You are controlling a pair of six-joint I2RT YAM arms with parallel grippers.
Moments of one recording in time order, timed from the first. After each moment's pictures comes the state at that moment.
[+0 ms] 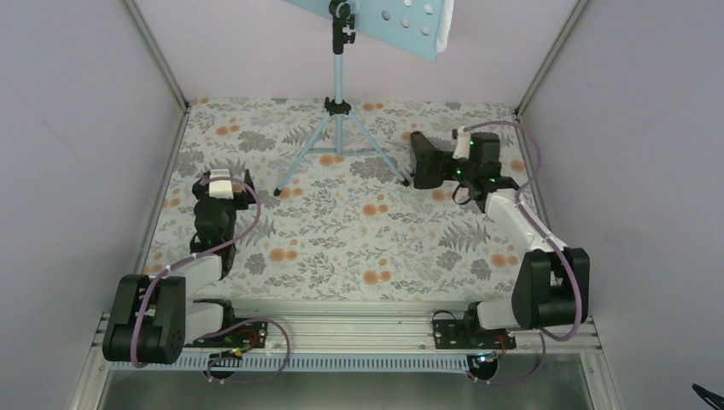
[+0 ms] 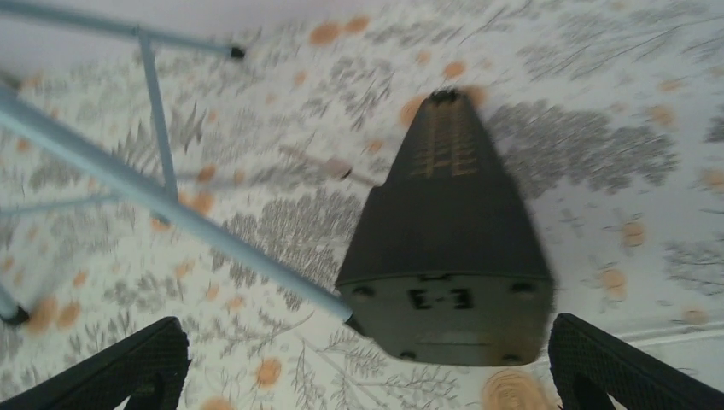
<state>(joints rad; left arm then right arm) -0.04 1.19 0.23 0.88 -0.15 0.01 0.07 1.37 0.93 -0.15 -0.26 0.23</state>
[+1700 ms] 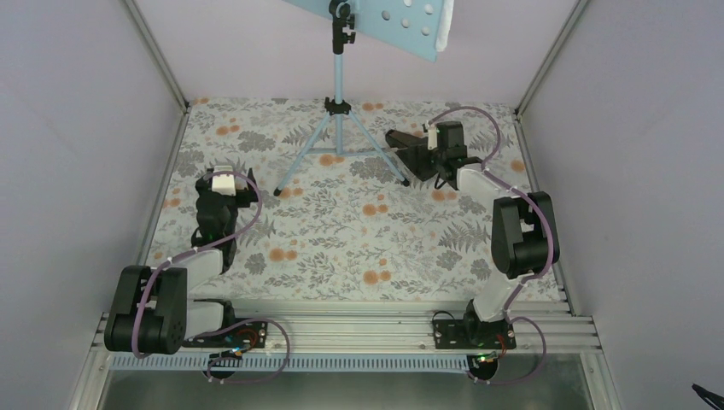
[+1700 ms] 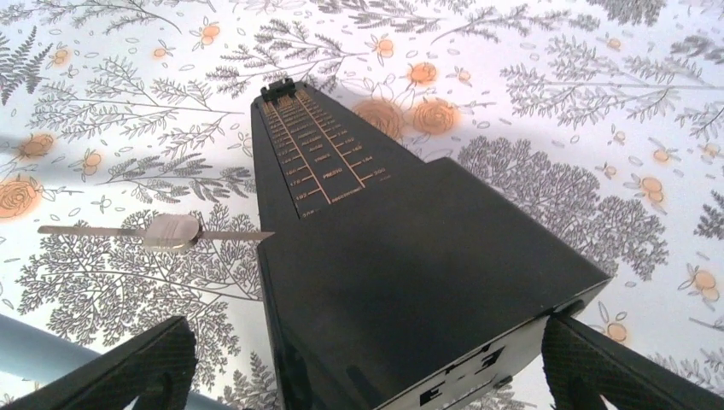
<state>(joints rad) -0.04 1.24 0.27 0.85 -0.12 0.02 0.22 1.76 1.15 -0.10 0.00 0.04</state>
